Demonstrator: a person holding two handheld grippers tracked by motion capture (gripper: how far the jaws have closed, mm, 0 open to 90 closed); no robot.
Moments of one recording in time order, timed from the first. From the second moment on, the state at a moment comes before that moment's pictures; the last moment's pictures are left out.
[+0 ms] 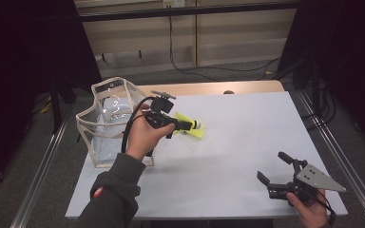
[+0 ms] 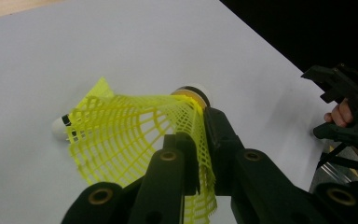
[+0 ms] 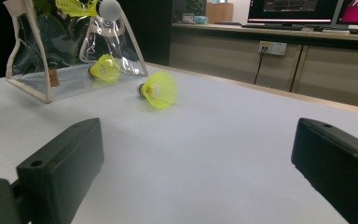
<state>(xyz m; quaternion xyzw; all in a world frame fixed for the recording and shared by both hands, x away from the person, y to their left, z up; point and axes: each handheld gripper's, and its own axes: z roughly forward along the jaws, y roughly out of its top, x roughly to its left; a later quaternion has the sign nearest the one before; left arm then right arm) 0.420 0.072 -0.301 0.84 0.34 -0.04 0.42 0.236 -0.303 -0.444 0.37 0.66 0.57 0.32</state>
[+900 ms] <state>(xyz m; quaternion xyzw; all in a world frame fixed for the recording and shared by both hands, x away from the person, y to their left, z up) 0.423 0.085 -0.276 0.84 0.35 -0.02 0.41 0.236 -0.303 -0.444 0.37 0.66 0.57 0.32</state>
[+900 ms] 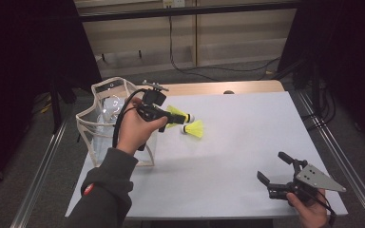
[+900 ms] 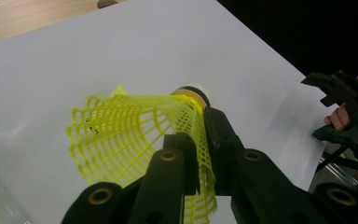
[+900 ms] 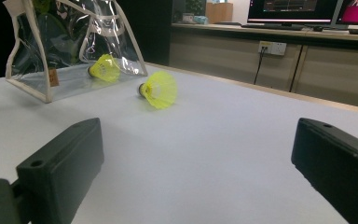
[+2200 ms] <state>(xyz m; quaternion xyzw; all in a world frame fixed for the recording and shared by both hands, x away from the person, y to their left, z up) 0.430 0.099 -0.250 0.84 0.35 -0.01 0.40 0.236 -0.303 -0.443 0.37 0.66 0.57 0.32</state>
